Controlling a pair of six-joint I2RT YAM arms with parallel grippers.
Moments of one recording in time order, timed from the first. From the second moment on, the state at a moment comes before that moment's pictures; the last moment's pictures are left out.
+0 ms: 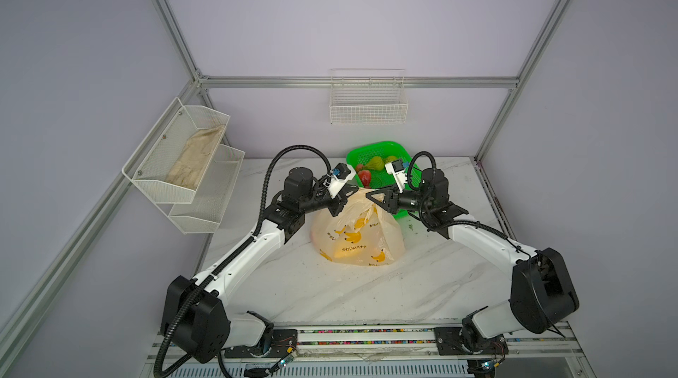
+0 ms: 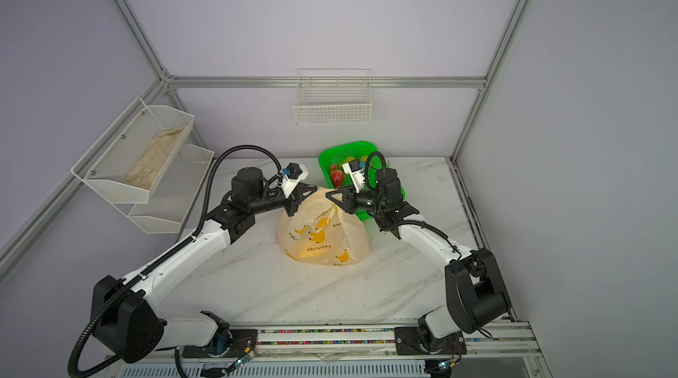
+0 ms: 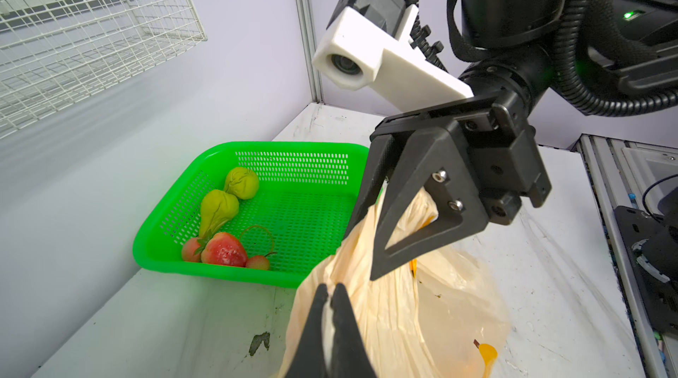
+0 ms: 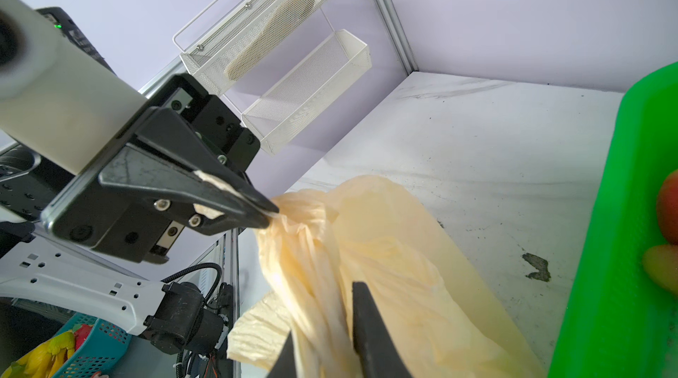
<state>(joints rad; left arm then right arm) -0.46 1.35 1.10 -0.02 0.53 0.24 0.44 1.49 1.01 0.26 -0.82 0.42</state>
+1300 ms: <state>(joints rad) -0.51 1.35 1.06 0.00 0.36 0.02 0.44 1.52 1.03 0.36 -0.80 0.61</state>
